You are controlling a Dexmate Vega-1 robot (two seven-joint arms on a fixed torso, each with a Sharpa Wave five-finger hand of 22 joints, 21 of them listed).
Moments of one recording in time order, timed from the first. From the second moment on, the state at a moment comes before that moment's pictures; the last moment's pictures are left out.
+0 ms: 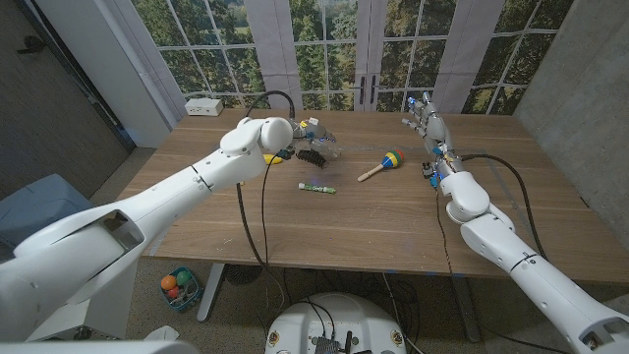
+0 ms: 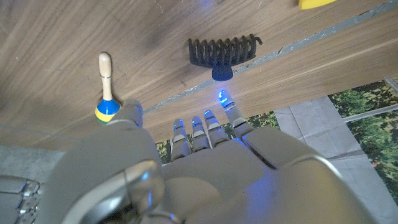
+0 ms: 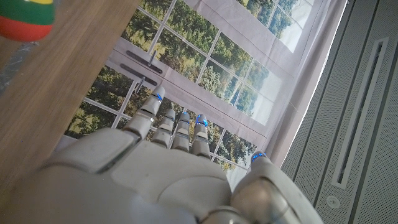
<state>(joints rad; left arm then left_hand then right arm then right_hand) 0.43 0.65 0.82 -1.81 0.58 0.43 -0.56 0.64 0.17 0.25 0.02 0.19 0.15 -0.04 0.18 0.18 0.10 0.02 0.18 0.19 0.11 0.02 0.18 0.18 -0.07 0.10 0.84 0.17 -0.97 -0.57 -0.33 -1.59 0.35 0.38 -0.21 0.06 0.08 0.20 0.10 0.22 0.22 -0.06 0.20 0.18 0.16 0.00 0.20 0.20 0.09 -0.01 0.21 0.22 0.31 0.08 0.22 0.18</state>
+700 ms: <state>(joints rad) 0.63 0.66 0.57 -1.76 0.05 0.16 -0.16 0.43 0.21 0.35 0.15 0.21 -0.01 0.03 0.17 0.17 -0.04 -0.01 0.18 0.18 -0.06 0.01 0.18 0.18 -0.17 0.06 0.71 0.17 -0.96 -0.56 -0.34 -1.57 0.35 0.38 -0.22 0.06 0.08 0.21 0.09 0.22 0.22 -0.04 0.20 0.18 0.16 0.00 0.20 0.20 0.08 -0.01 0.21 0.22 0.32 0.02 0.22 0.18</state>
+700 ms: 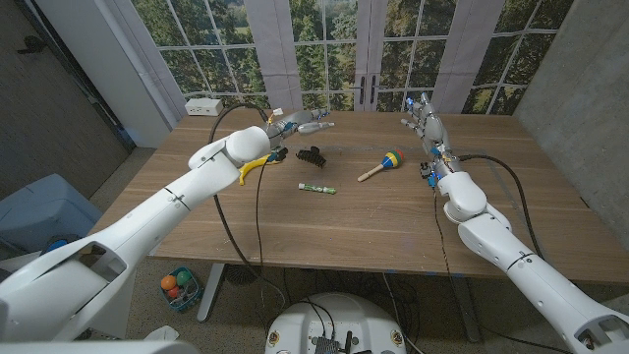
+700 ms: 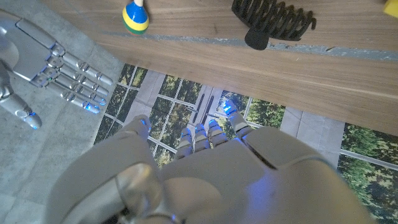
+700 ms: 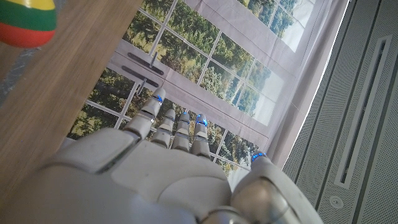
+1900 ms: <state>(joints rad) 0.74 0.53 0.43 -1.42 -0.52 -0.44 -0.21 0.24 0.16 0.45 0.19 0.28 -0.01 -0.01 0.18 0.17 -0.06 -0.05 0.19 0.17 -0.10 -0.04 0.19 0.18 -0.17 -0.02 0.67 0.17 -1.00 -0.50 -0.32 -1.52 0.44 0.46 -0.22 0.10 0.10 0.37 0.14 0.23 0.20 0.00 0.18 0.18 0.17 -0.02 0.20 0.19 0.08 -0.04 0.21 0.22 0.32 -0.04 0.22 0.18</state>
